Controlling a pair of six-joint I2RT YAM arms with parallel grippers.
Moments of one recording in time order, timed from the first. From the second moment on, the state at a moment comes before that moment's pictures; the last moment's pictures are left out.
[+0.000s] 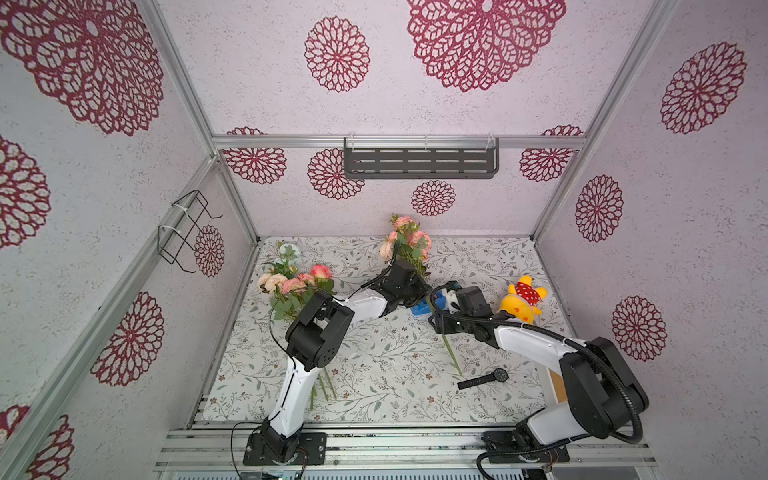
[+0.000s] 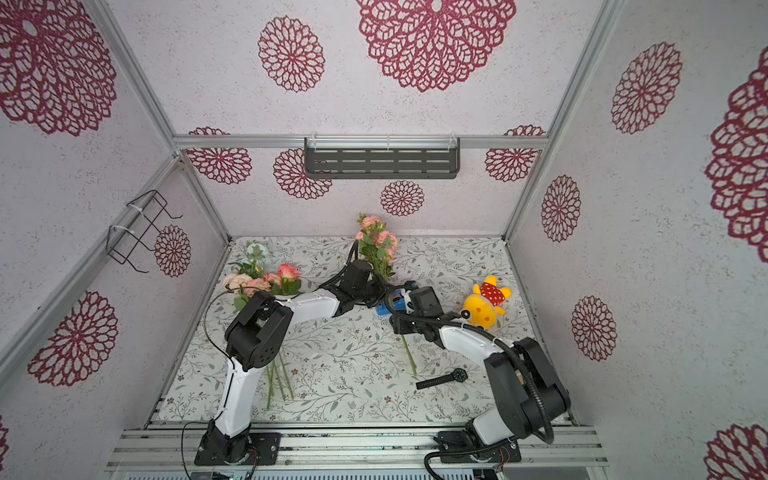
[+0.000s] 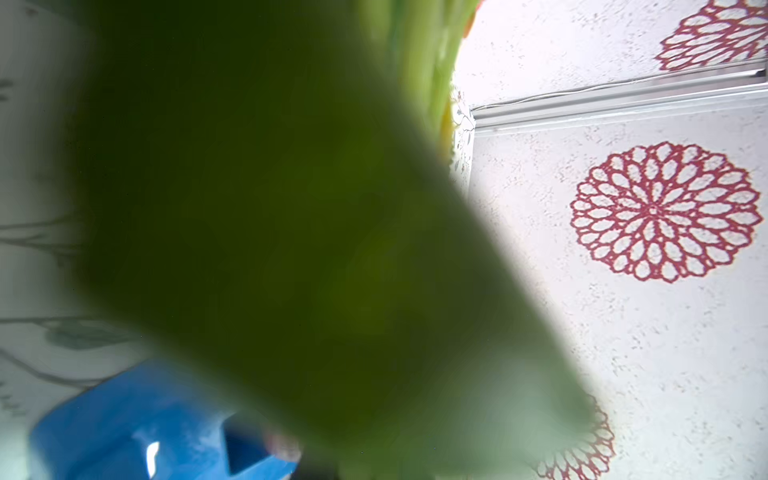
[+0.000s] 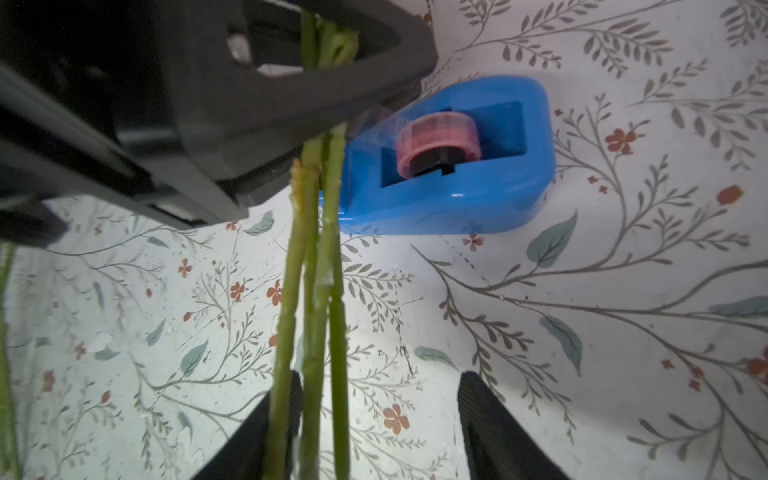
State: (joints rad) left arm -0.66 2.20 1.47 0.18 0.26 -1.19; right arm 0.46 1.45 0.73 -0.07 -0.21 0.37
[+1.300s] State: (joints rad) left arm -0.66 2.20 1.42 0.32 0.28 -1.22; right arm 0.37 1.59 0.70 0.25 -0.54 0.55
